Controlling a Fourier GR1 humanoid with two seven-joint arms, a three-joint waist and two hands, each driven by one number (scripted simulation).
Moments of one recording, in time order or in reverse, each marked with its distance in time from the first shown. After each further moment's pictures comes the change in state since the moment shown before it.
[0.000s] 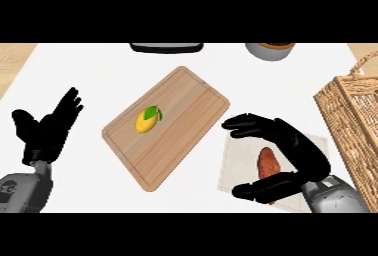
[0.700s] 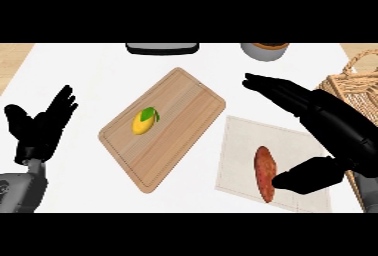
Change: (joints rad) left arm 0.000 0.013 0.021 -0.040 -0.011 0.010 0.063; right arm -0.219 -0.235 -0.028 -0.257 0.189 0.126 0.744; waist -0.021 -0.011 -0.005
